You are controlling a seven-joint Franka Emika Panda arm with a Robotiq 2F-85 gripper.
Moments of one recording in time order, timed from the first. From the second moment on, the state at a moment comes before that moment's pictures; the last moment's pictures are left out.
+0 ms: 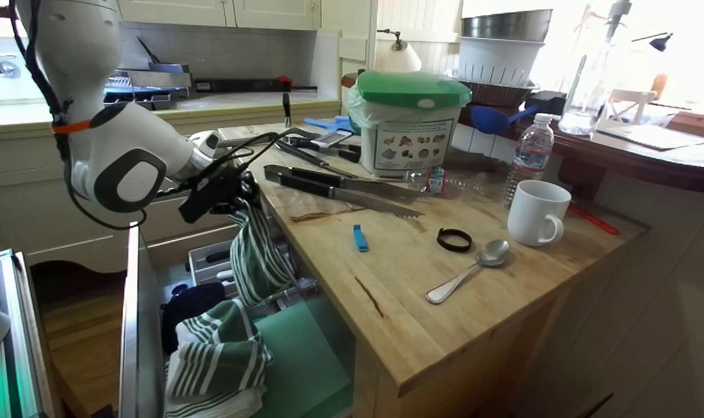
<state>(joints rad) 0.29 0.45 -0.31 -2.75 -0.15 3.92 -1.03</state>
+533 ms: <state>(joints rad) 0.29 0.35 -0.28 -2.75 -0.20 3.80 -1.13</state>
